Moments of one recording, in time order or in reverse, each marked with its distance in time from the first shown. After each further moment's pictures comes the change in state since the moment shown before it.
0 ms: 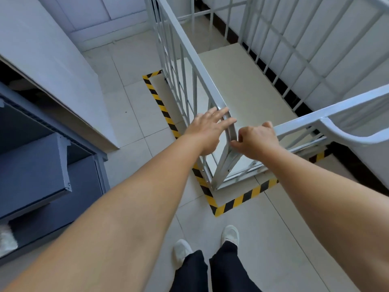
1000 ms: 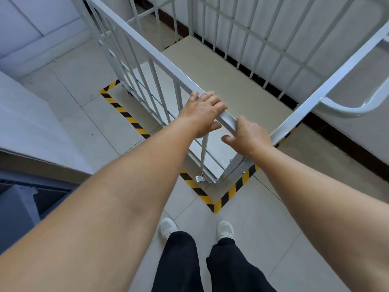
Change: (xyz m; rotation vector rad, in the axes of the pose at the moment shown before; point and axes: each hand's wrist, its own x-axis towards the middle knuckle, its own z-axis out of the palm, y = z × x) left_hand 0.086 0.009 -0.034 0.237 0.046 0.319; right_hand 0.000 0.017 -0.001 0.395 0.000 0.453
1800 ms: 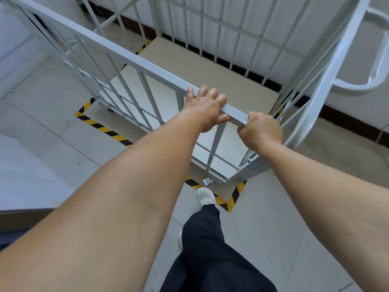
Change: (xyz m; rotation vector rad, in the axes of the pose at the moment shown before) left_hand 0.038 -0.059 -0.003 -0.059 -0.100 0.123; right_hand 0.031 -0.041 0.015 0.000 0.197 0.334
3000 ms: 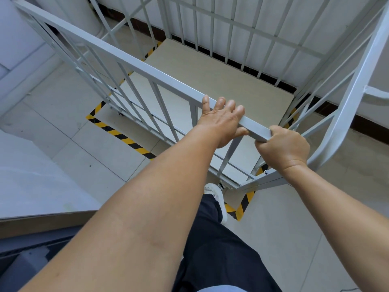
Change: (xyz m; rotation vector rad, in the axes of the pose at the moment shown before) left_hand 0.016 0.007 -0.003 -0.036 0.001 0.045; right_hand 0.010 0.016 -0.001 0.032 0.054 0.016
